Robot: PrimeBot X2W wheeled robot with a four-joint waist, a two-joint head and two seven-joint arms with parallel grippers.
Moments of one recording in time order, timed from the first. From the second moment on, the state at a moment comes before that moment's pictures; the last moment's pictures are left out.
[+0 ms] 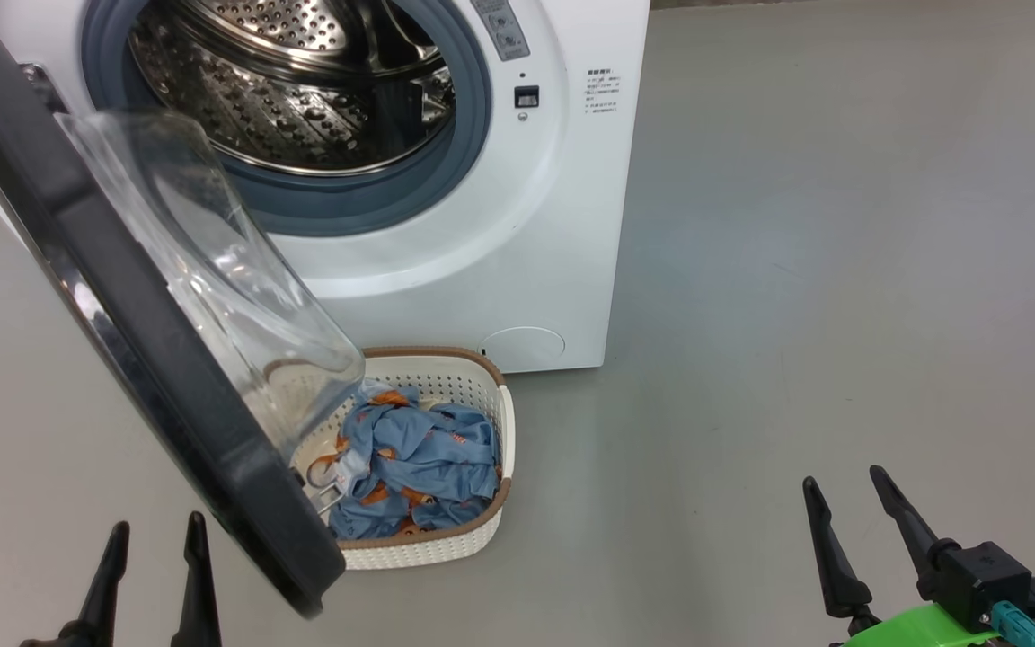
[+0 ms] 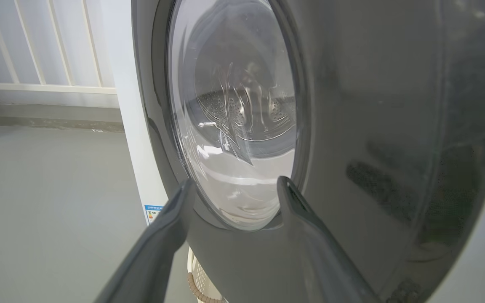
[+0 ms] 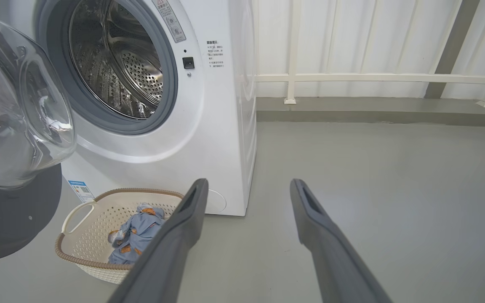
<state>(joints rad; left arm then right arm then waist) 0.07 0.03 0.07 0.09 -0.21 -0.11 -0.25 0.02 -0.05 -0.06 0.14 0.08 0.12 -0.25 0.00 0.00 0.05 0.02</state>
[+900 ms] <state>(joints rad) -0.04 0.03 0.17 -0.32 -0.24 -0.13 -0.26 0.02 -0.05 -0.05 0.15 0.12 0.12 -0.25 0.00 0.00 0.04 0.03</state>
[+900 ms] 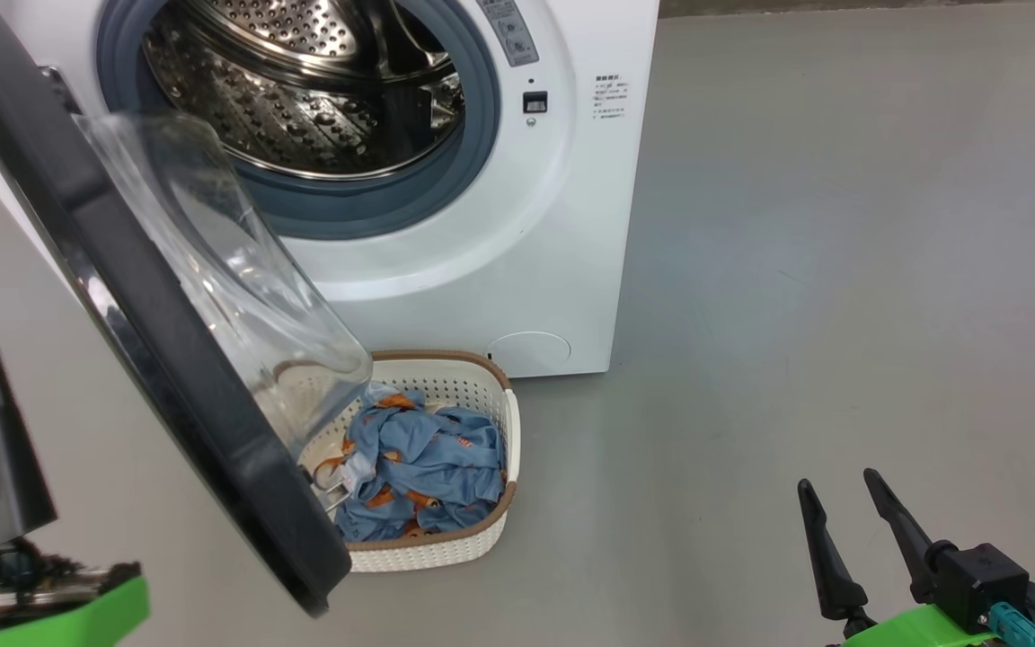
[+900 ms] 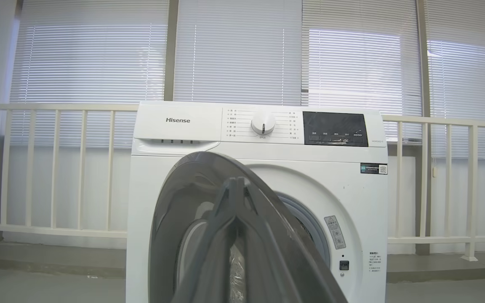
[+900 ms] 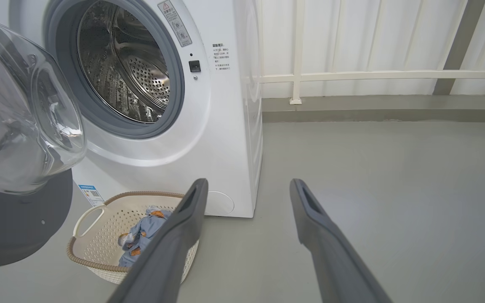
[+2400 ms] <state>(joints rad) 0.02 0.11 -0.43 -0.01 -0.30 -0.13 -0.26 0.01 -0.05 -0.01 0.15 0.17 0.12 -0.25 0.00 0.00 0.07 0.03</state>
